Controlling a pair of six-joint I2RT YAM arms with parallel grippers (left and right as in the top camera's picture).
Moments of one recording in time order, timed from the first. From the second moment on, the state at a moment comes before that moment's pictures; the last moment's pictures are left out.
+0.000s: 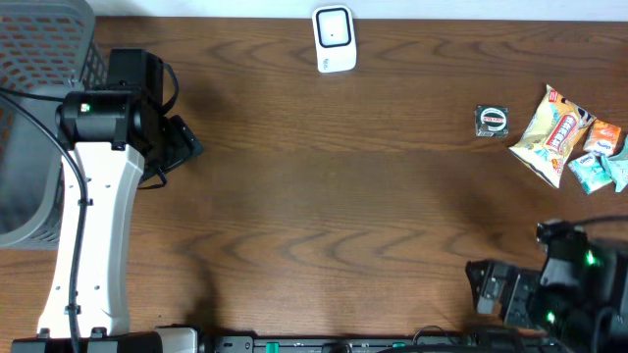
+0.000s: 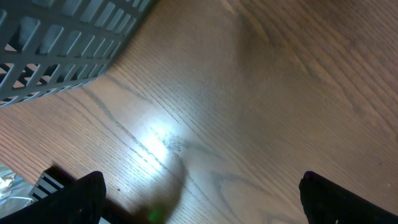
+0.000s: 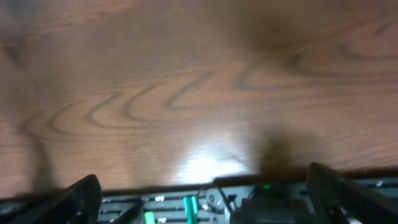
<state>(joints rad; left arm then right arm) -0.01 1.50 1.59 -1.45 -0.21 -0.62 -0.06 0.70 1.31 -1.63 -0.20 0.19</state>
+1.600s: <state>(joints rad) -0.01 1.50 1.59 -1.45 -0.21 -0.62 -0.02 0.16 0.36 -0.43 -0.24 0.02</state>
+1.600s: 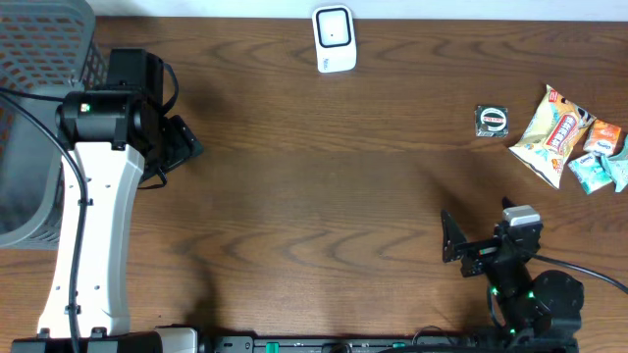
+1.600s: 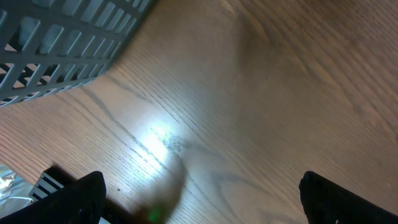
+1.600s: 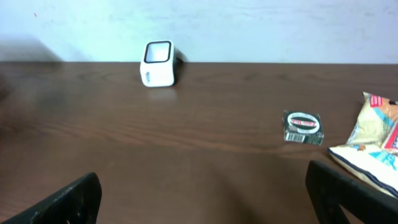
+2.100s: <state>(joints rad) -0.01 1.50 1.59 -1.45 -0.21 -0.62 -0.02 0.02 0.10 -0.18 -0.25 0.01</state>
